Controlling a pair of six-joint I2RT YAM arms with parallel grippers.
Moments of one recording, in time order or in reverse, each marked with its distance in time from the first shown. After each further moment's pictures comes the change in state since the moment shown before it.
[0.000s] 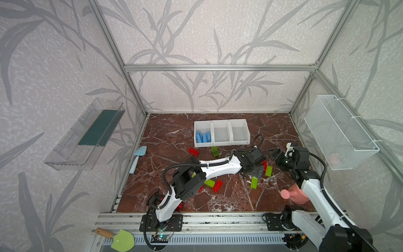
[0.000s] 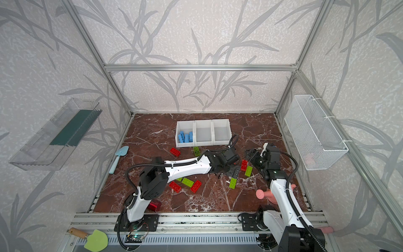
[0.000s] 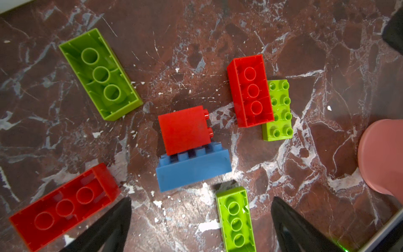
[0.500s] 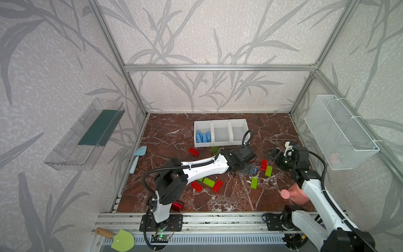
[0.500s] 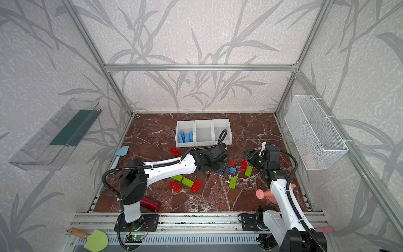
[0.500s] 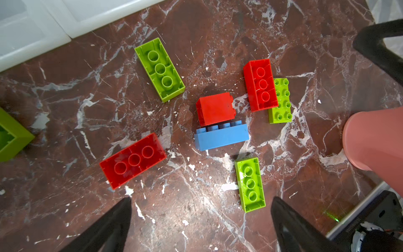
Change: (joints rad) left arm 0.028 -0.225 -0.211 0.033 -0.002 0.011; right arm 0.027 -0.020 0.028 -0.045 0.009 -0.047
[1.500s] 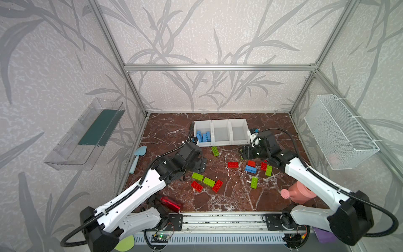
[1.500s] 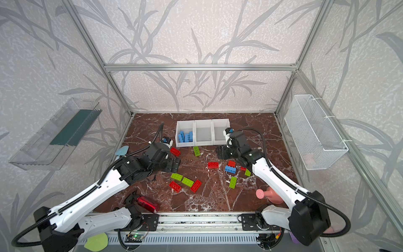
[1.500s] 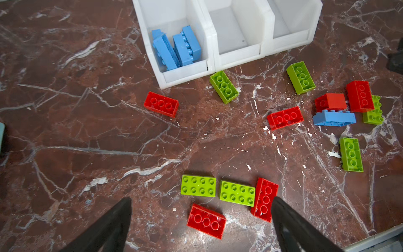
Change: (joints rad) left arm 0.292 -0.834 -0.490 -0.266 -0.156 0.161; right arm 0.536 0.246 0.309 -0.117 0.215 -0.349
